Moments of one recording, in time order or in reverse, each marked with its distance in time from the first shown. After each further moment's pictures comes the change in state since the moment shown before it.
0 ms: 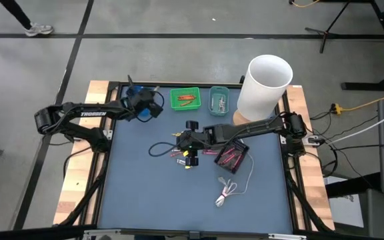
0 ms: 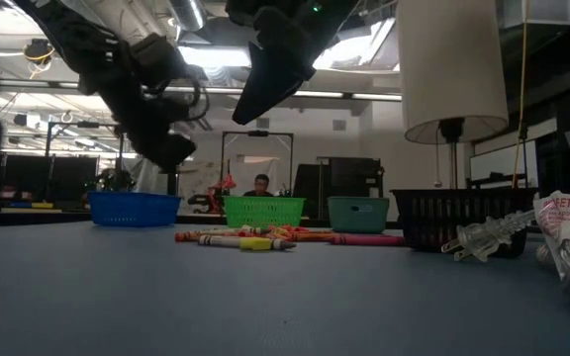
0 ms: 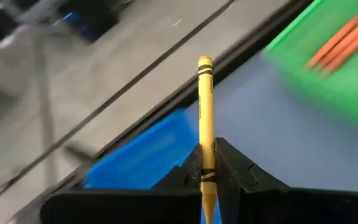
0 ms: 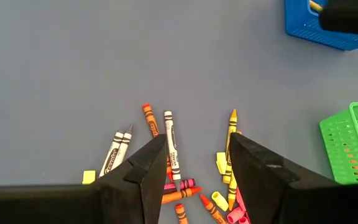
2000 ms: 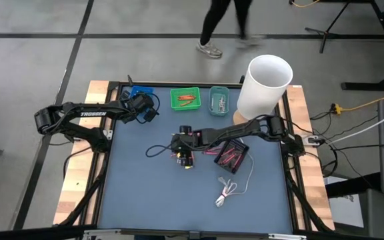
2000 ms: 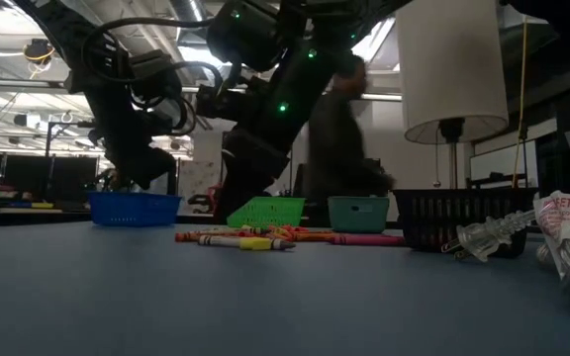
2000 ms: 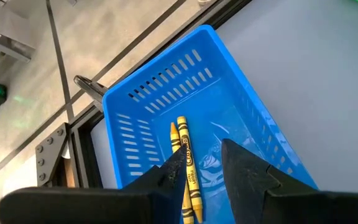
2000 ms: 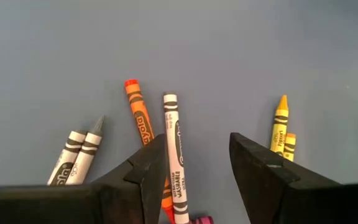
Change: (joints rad) left arm 0.000 0.000 0.000 -0.267 -0.040 -0.163; right arm -0.054 0.228 0.000 0.136 -0.056 -0.057
